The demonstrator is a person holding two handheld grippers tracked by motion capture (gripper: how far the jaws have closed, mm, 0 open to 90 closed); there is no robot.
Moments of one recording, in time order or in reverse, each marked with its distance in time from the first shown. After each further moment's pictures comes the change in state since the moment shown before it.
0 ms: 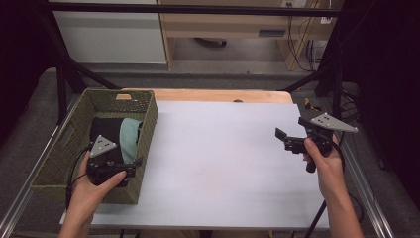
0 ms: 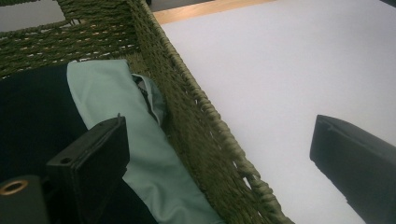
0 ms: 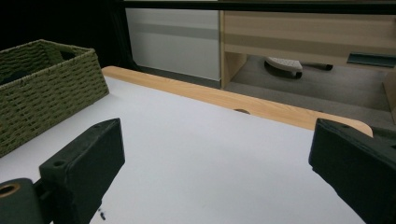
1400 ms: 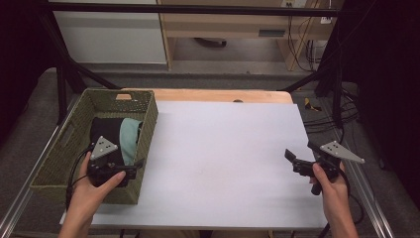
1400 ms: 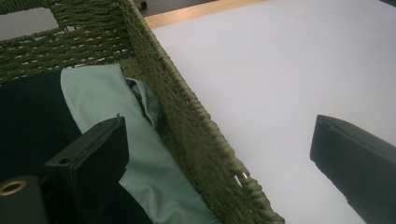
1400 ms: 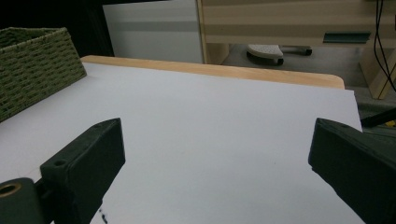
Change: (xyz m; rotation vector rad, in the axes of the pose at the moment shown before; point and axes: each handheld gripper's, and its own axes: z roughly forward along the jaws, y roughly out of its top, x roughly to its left) left arm -0.004 -0.001 -0.001 -0.009 -0.014 0.037; right arm -0.015 -0.074 -0.025 -0.009 -0.071 0.059
